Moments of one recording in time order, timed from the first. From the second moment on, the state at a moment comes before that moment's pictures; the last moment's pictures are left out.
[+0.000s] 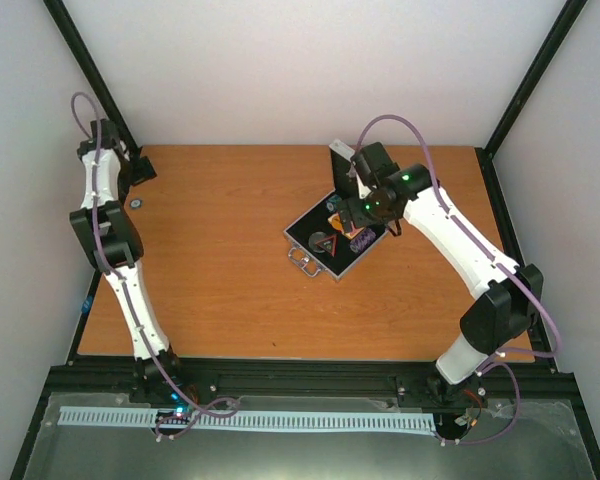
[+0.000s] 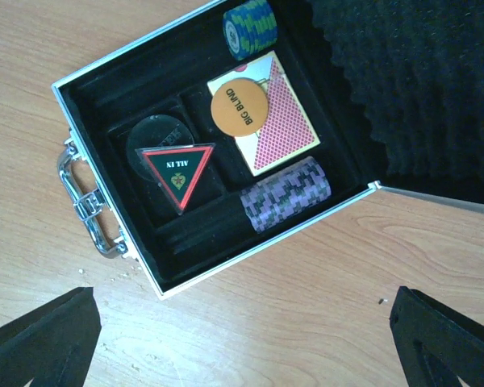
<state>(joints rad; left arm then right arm) 0.33 2.39 2.30 -1.04 0.04 -0.24 0.52 1.62 1.64 -1.13 0.10 0.18</state>
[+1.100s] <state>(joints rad) 0.42 2.63 2.45 -1.07 0.03 -0.20 0.52 1.54 1.51 -1.02 0.08 0.18</state>
